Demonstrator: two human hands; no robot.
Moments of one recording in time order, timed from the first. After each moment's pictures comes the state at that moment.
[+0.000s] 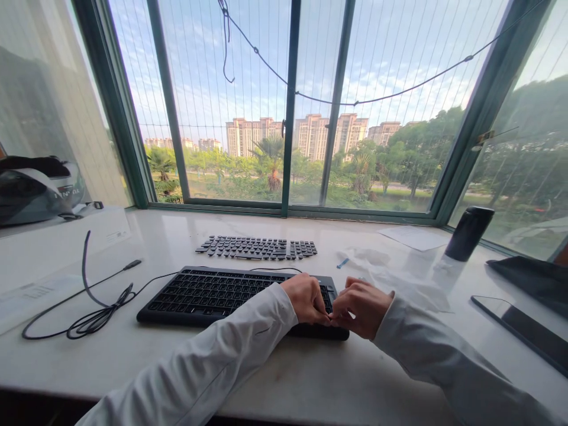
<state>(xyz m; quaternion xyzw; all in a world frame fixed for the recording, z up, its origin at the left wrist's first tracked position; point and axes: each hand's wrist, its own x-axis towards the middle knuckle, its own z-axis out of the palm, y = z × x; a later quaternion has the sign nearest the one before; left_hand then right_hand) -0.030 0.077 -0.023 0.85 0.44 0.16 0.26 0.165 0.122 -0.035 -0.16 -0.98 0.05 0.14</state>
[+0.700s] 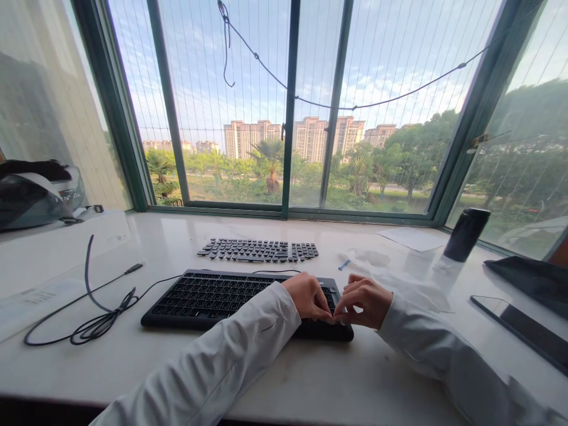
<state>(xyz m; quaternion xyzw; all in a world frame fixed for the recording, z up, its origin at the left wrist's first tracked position) -0.037 0.081 -0.022 0.85 0.42 0.18 0.27 0.169 0.134 -0.032 -0.07 -0.98 0.08 0.19</state>
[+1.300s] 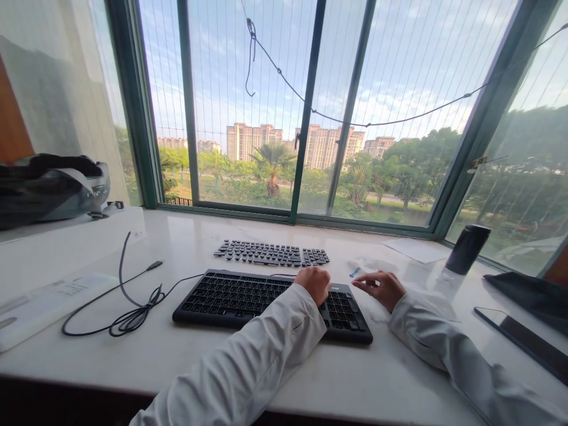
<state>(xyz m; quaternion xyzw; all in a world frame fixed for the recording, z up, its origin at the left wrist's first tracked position) -0.042 0.099 -0.033 0.78 0.60 0.16 -0.08 0.181 0.183 -0.054 -0.38 -0.87 0.00 0.32</state>
